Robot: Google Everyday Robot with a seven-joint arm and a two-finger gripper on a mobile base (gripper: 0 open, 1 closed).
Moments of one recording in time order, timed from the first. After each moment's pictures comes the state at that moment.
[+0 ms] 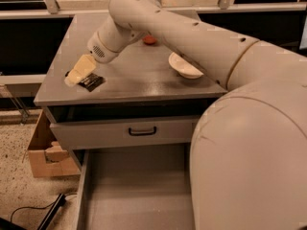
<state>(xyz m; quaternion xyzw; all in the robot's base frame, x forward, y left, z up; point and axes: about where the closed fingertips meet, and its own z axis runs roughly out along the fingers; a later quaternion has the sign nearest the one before) 0.684 0.192 0.859 -0.53 0.75 0.23 0.31</state>
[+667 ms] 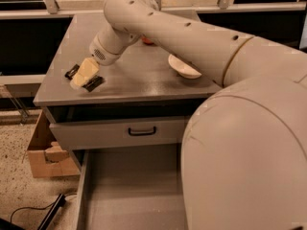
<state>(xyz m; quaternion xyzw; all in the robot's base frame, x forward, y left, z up) 0.693 0.184 0.841 -0.52 0.78 0.18 0.29</state>
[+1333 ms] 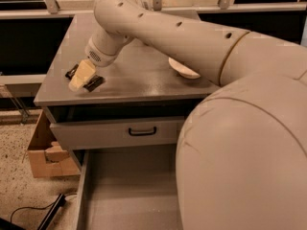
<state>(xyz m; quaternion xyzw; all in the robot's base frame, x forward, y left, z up) 0.692 0.183 0.839 -0.51 0.79 0.14 0.29</state>
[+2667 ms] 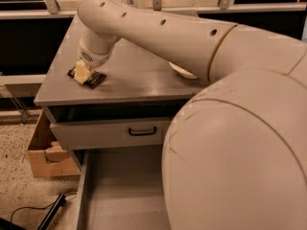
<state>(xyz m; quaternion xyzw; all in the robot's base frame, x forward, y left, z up) 0.689 0.189 0.838 -0.52 0.80 0.09 0.28</state>
